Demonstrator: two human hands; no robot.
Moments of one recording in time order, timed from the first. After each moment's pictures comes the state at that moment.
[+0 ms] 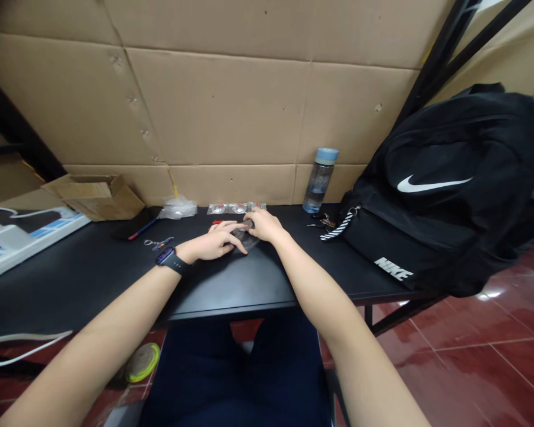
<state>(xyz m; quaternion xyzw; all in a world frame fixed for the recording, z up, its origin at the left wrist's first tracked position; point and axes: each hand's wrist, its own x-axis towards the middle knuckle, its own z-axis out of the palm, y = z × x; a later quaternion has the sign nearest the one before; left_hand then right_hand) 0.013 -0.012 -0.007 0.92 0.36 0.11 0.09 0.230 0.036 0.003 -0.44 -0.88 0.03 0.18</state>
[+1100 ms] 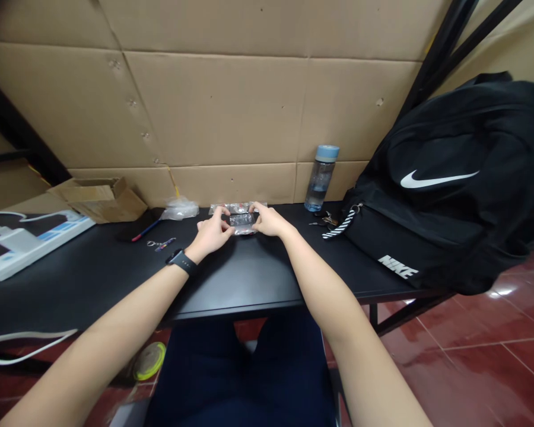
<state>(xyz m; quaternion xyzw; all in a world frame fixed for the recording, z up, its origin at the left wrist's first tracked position) 0.024 -0.012 -0.006 0.75 0.59 0.29 0.08 0.245 0.040 0.009 -0.43 -0.83 0.23 0.26</state>
